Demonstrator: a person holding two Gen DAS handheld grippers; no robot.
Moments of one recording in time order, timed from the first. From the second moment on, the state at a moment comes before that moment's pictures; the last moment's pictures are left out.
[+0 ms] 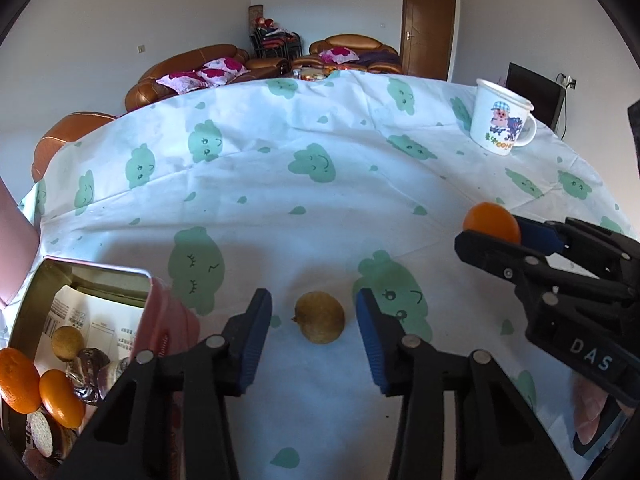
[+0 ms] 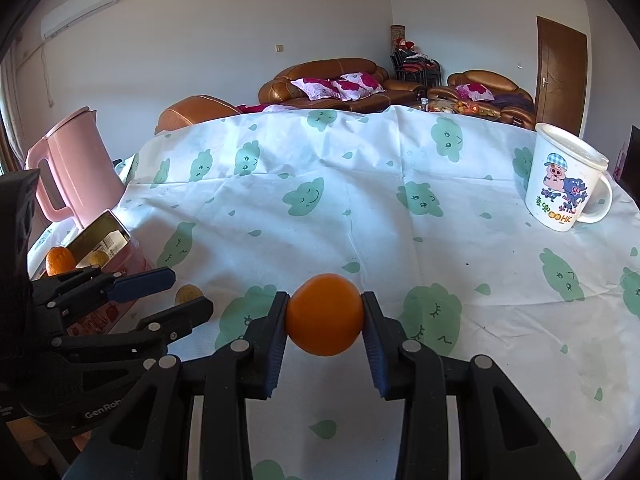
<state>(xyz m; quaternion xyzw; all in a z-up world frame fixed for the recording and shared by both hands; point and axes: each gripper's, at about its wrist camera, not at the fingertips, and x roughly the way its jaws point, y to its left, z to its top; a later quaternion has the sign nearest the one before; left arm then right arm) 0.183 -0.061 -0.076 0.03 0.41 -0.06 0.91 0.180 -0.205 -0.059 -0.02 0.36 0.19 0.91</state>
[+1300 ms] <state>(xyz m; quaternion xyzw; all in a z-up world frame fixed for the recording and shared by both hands) 0.147 -0.055 -0.044 0.02 0.29 -0.05 0.96 0.149 -0.210 -0.038 -0.02 0.27 0.22 0.94</state>
